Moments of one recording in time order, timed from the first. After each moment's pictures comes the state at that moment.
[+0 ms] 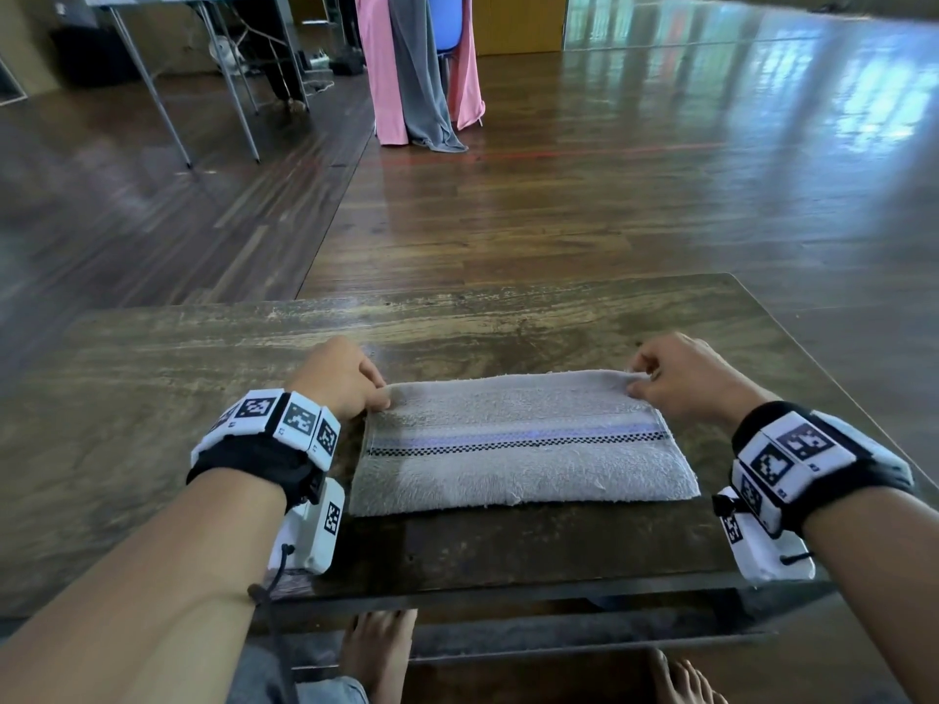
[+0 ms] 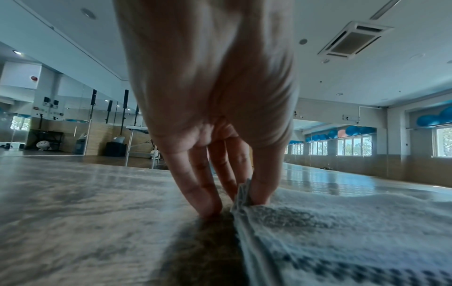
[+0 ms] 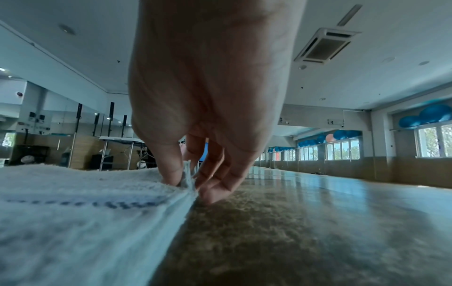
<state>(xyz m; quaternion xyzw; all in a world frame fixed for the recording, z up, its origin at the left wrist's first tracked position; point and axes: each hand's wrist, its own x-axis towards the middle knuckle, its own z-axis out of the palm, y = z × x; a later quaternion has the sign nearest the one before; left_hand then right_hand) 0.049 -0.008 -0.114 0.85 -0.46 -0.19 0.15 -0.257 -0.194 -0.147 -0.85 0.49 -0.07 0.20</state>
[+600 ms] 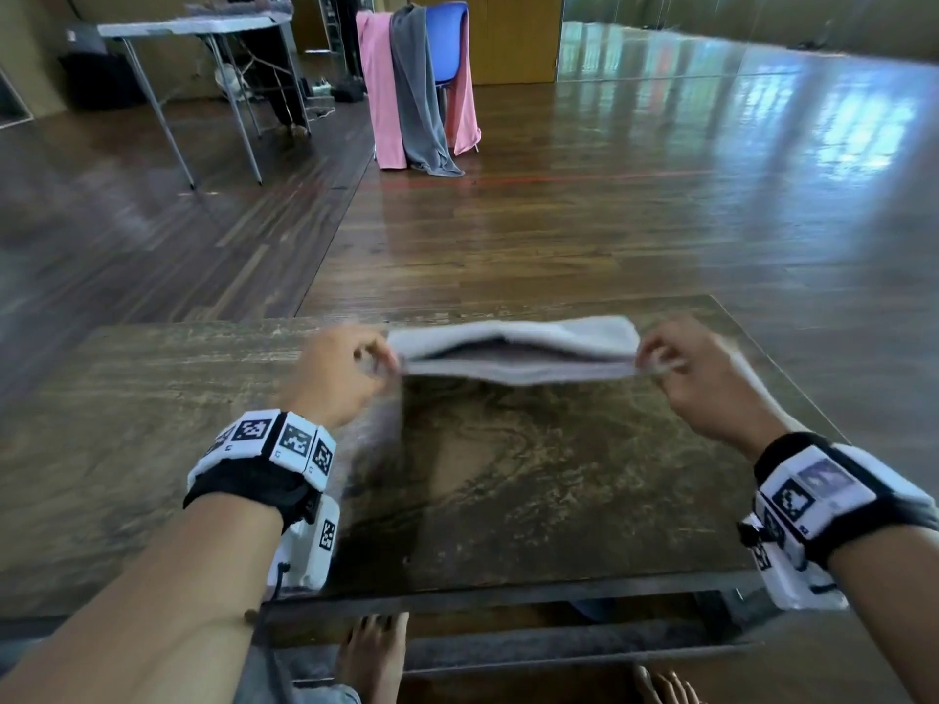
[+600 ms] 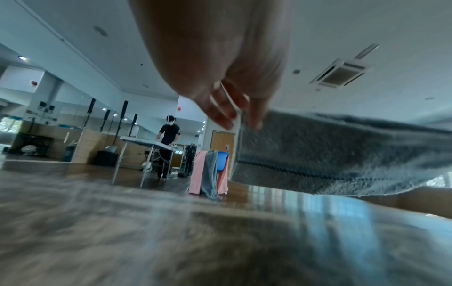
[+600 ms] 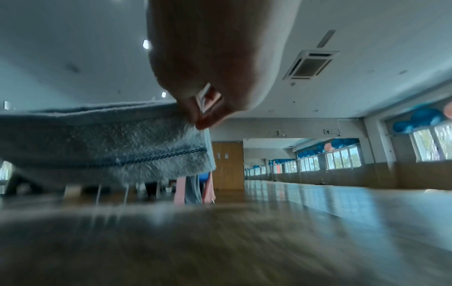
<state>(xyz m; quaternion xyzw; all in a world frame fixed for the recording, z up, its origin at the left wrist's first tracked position) 0.045 0.001 -0.104 0.78 -0.54 -0.04 0.31 -0.288 -0.175 -0.125 -0.86 0.40 -0.29 0.15</state>
